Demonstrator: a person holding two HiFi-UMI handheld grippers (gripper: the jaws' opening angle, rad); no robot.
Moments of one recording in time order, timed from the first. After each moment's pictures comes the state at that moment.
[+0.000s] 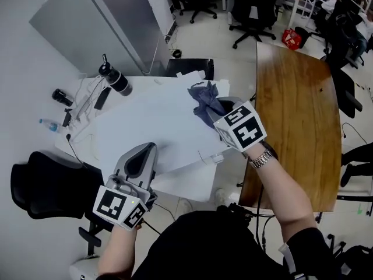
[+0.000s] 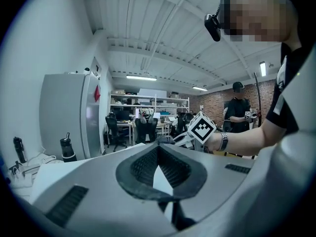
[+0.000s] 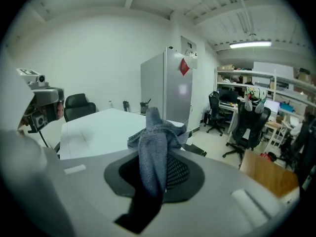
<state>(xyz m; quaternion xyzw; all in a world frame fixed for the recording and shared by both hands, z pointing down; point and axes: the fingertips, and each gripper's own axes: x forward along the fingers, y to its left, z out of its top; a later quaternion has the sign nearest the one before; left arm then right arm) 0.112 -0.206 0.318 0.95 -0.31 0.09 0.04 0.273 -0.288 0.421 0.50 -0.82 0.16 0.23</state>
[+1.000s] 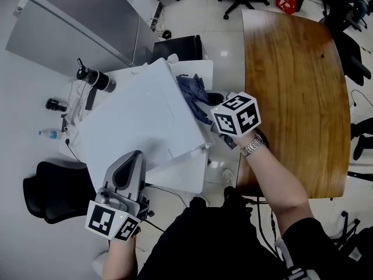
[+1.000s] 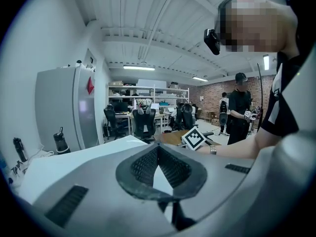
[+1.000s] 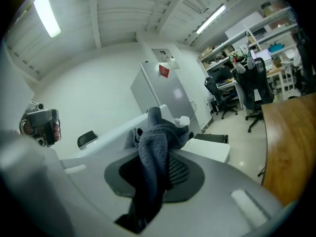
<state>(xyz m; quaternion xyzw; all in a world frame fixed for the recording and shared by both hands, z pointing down) 0.179 -0.183 0.339 0.94 -0.31 0.15 0.05 0.325 -0.287 0.497 0.46 -0.84 0.29 0.02</state>
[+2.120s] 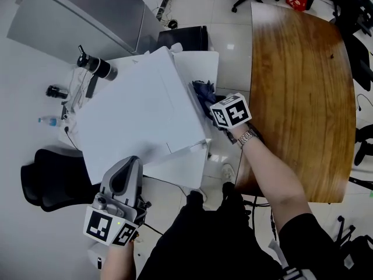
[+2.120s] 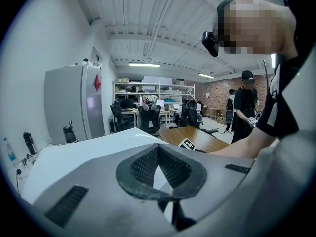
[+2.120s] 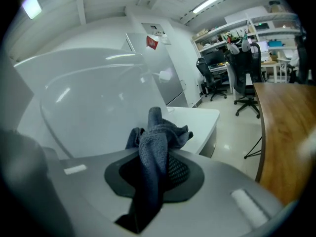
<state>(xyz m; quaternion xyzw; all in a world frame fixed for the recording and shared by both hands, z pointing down) 0.161 -0.165 0.356 0.92 -0.34 0.17 0.06 0.327 -0.292 0.632 0.47 -0.80 0.34 0.14</state>
